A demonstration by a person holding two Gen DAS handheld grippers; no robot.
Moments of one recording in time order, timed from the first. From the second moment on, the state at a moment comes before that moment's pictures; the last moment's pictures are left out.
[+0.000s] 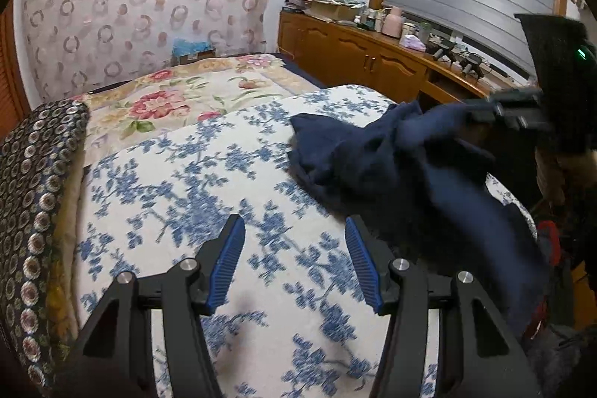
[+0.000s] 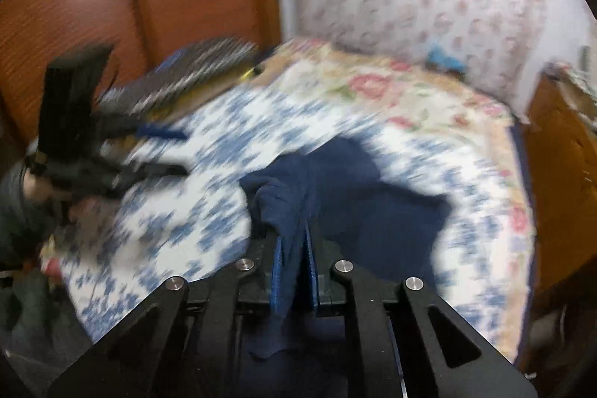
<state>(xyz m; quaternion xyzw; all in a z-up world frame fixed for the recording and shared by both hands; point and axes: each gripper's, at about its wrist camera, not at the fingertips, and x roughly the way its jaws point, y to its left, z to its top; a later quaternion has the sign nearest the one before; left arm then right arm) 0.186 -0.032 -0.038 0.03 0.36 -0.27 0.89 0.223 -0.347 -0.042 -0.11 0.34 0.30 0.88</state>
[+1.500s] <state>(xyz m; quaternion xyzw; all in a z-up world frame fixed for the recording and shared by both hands) 0.295 -0.129 -0.072 0.05 0.45 -0.37 0.81 0.128 -0.388 -0.132 -0.03 0.44 0.26 0.86</state>
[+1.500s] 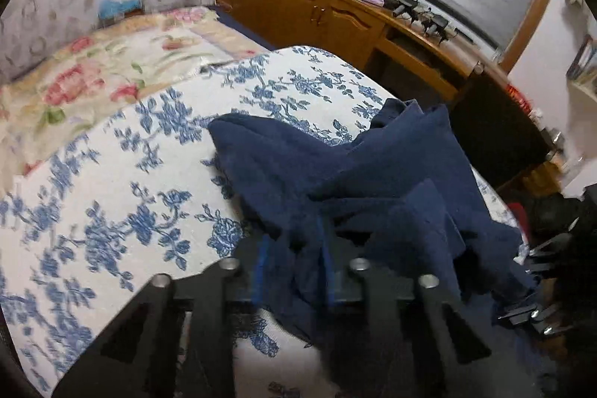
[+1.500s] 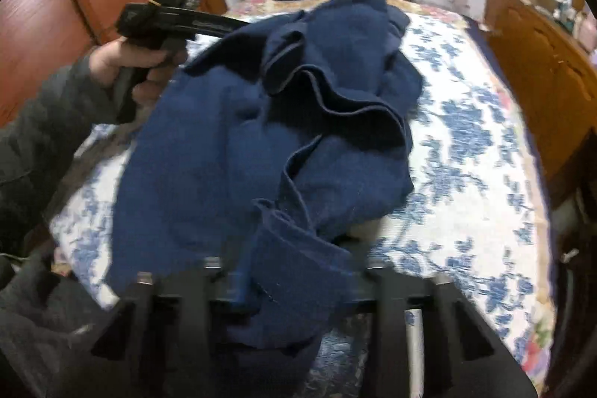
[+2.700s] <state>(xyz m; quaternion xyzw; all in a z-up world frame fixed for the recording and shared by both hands) 0.316 0.246 0.141 0.06 0.32 -0.07 0.94 0.226 -0.046 0.010 0.02 0.25 0.54 0.80</state>
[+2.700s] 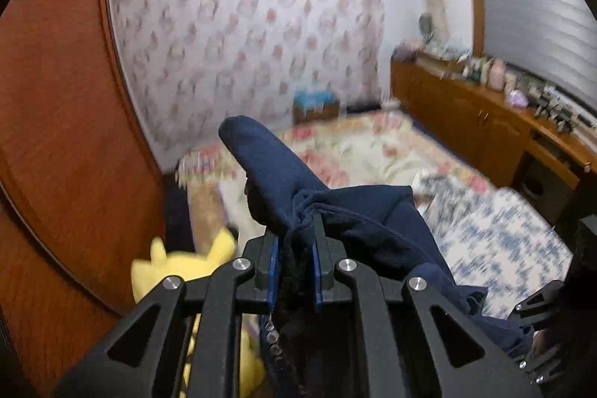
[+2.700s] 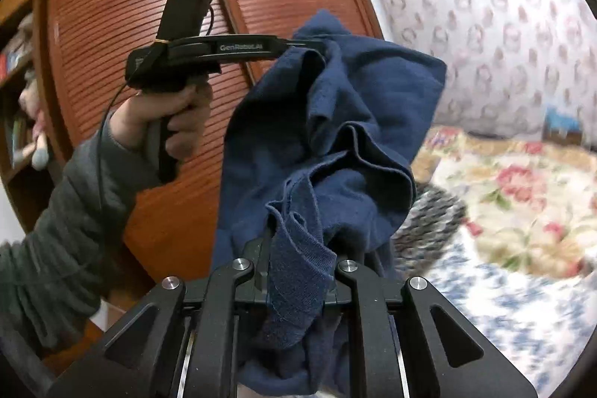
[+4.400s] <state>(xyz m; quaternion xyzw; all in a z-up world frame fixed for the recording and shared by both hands) 0.180 0.283 0.013 -0.07 0.31 -0.05 0.95 0.330 0.079 -0.020 -0.19 0.31 0.52 0.77</state>
